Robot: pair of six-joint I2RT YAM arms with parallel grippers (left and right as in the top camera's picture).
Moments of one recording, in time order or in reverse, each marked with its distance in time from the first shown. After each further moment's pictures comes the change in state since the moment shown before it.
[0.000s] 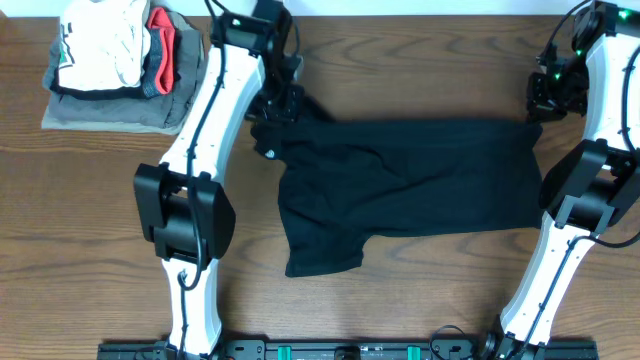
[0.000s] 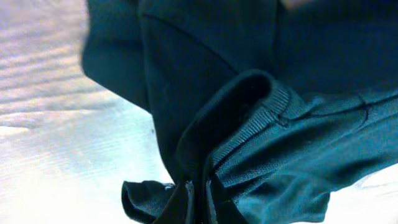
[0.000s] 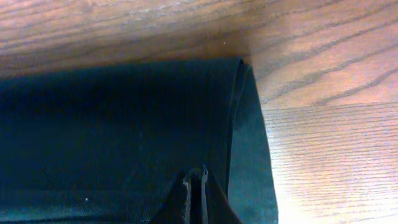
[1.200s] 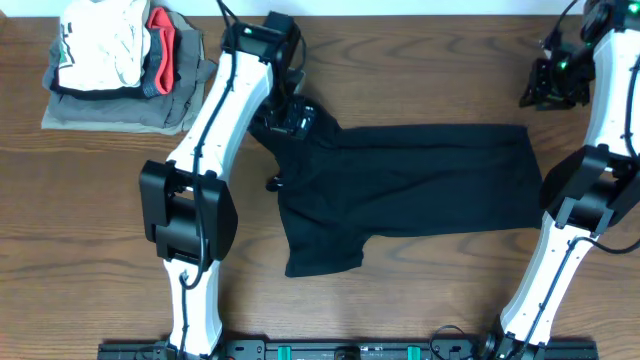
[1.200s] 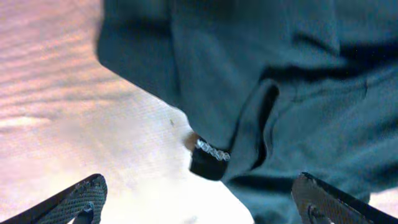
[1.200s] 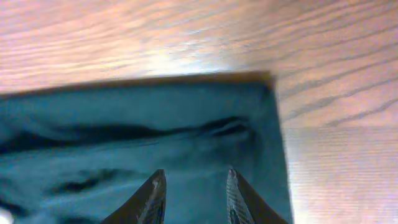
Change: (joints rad) left arm -0.004 -0.006 -0.040 0.025 -0.098 0.027; right arm -0.001 0.000 0.163 -0.067 -0.132 -0.008
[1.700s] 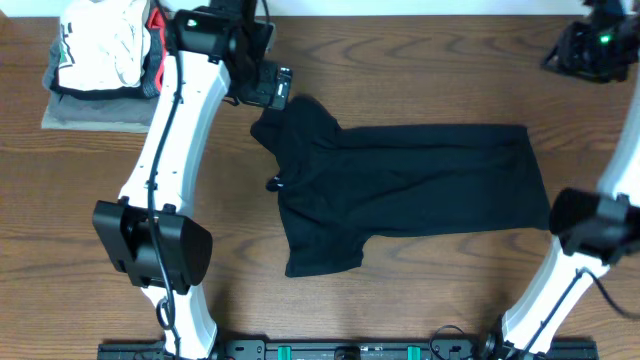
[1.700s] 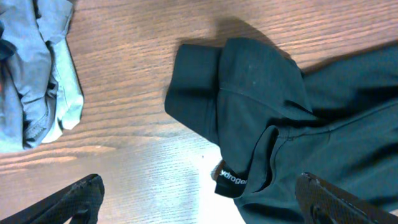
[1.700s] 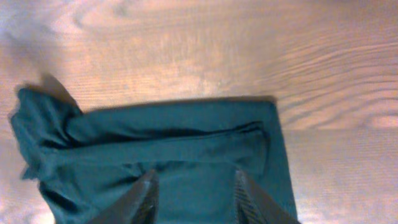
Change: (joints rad) left arm 0.100 -0.164 0.013 0.109 0.036 0.036; right arm 0.000 -0.312 0.073 -0.014 -0.053 0.049
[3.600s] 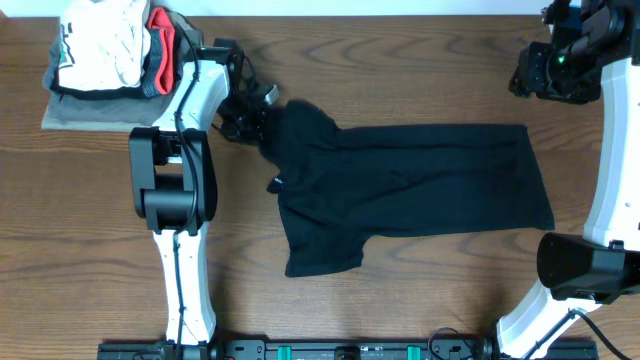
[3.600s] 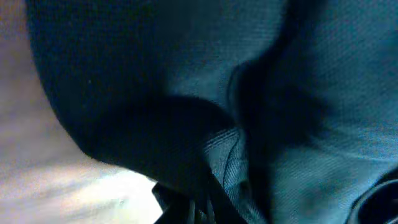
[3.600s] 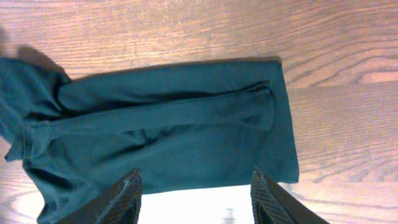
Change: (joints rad) left arm 0.127 0.391 -0.126 0.054 0.308 0.148; right arm 0.201 -0.224 -0.343 0.060 0.198 0.123
